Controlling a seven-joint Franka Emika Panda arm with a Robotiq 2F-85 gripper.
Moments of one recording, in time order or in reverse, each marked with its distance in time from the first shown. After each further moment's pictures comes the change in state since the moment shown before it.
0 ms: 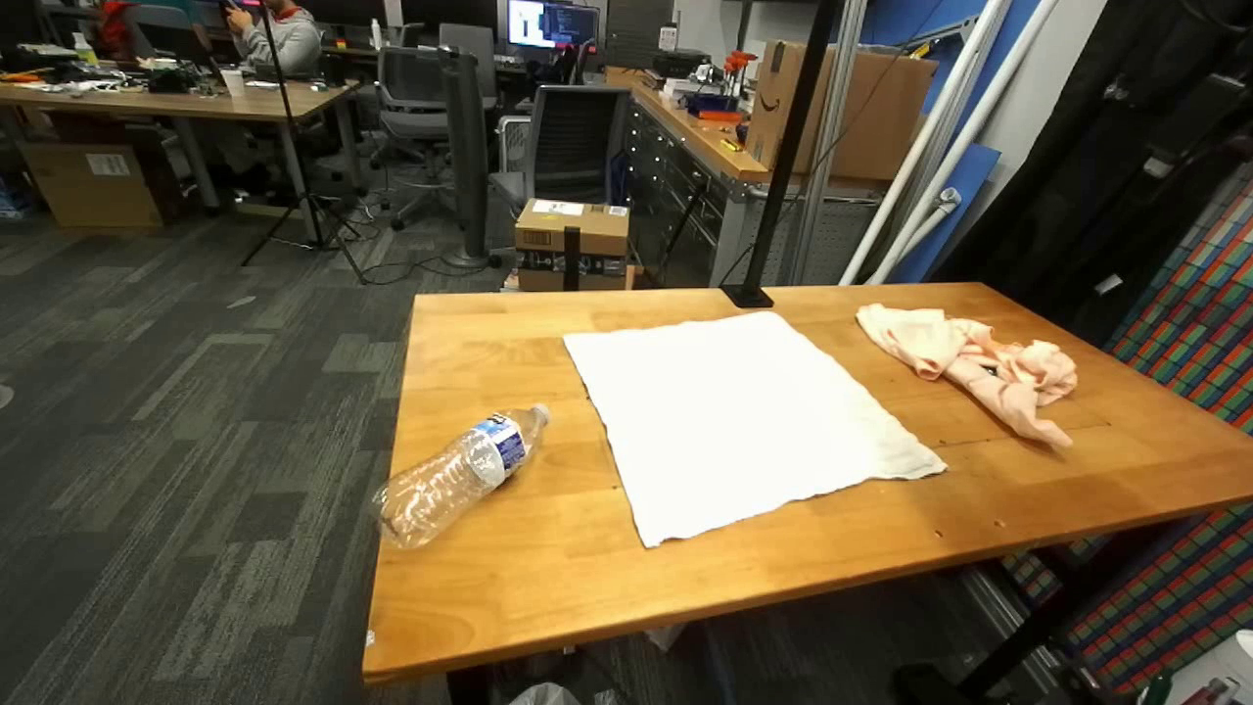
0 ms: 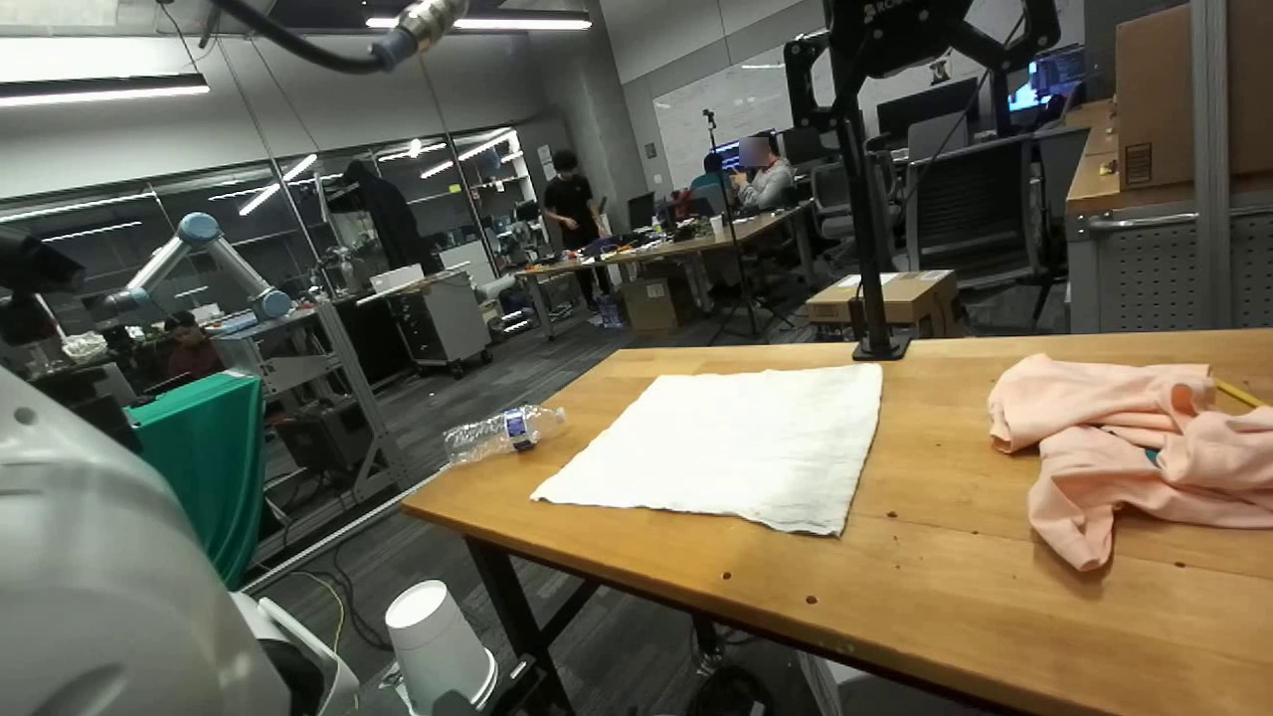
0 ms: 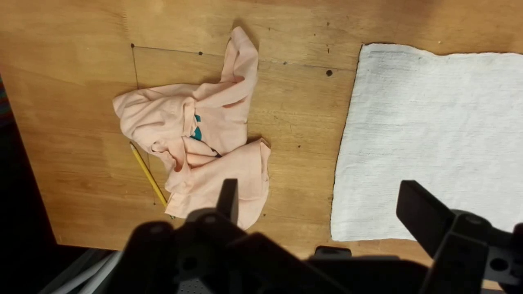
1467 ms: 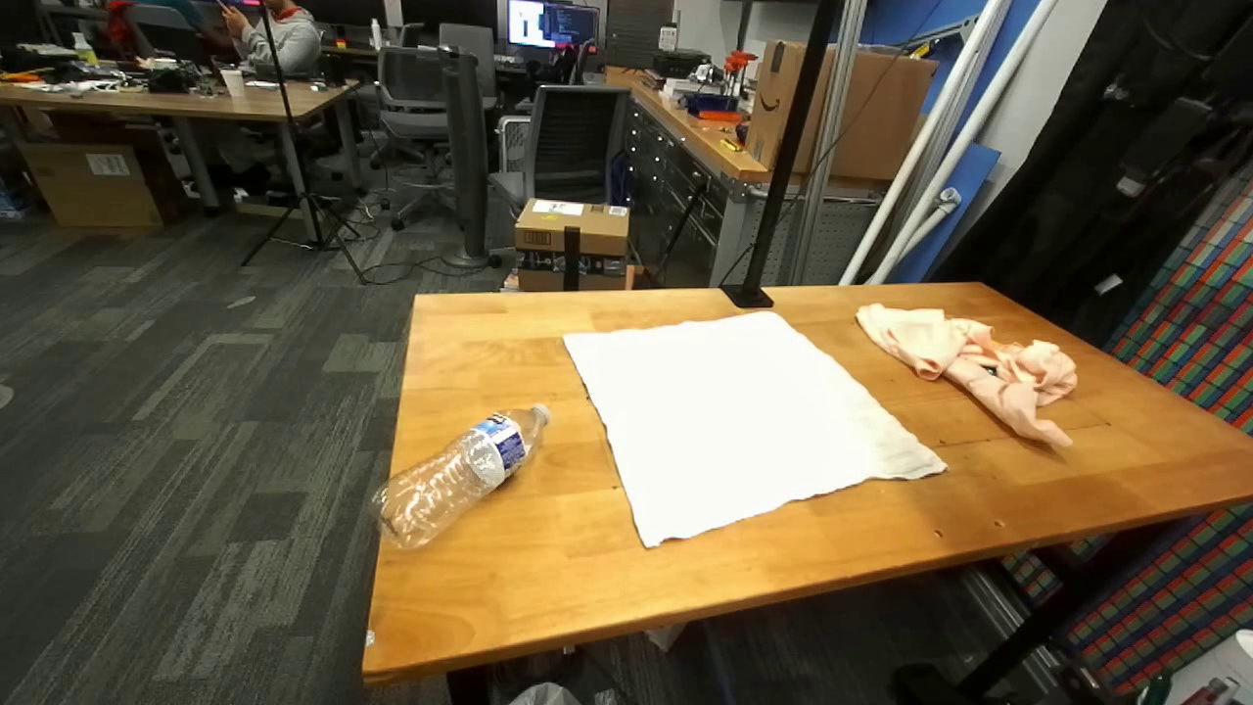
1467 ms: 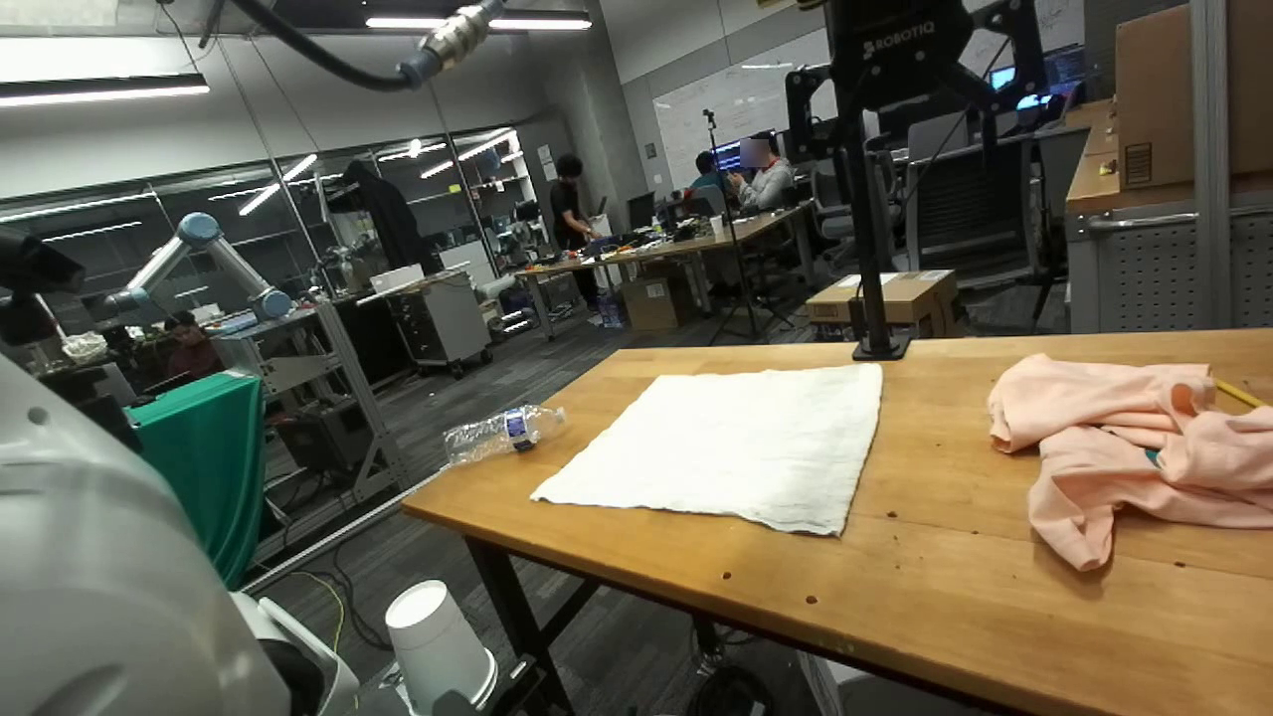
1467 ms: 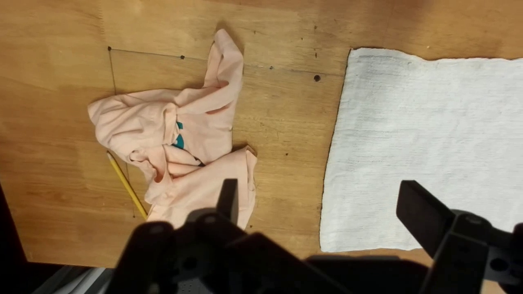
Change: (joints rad) arm 0.000 0.051 0.004 0.004 0.045 -0.002 -0.027
